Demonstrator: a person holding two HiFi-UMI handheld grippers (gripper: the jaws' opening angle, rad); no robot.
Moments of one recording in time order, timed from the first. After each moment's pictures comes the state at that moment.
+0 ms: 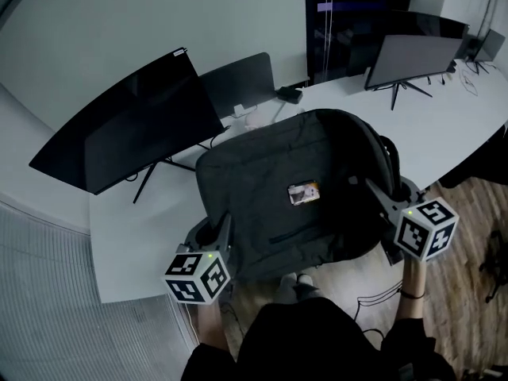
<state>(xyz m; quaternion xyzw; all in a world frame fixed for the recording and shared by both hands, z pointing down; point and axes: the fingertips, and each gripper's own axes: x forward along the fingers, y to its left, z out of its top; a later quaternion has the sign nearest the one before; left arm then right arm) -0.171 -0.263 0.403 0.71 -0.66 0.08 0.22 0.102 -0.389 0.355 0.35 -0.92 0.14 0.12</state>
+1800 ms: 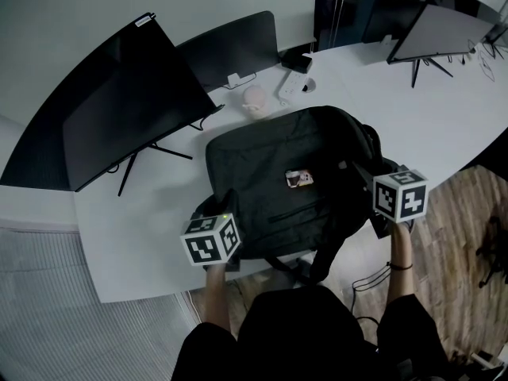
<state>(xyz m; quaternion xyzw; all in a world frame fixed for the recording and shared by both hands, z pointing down) -0.227 -0.349 0.545 0.65 -0.67 0.17 0.33 0.045 -0.490 0.513 0.36 -0.87 0.22 0.26</state>
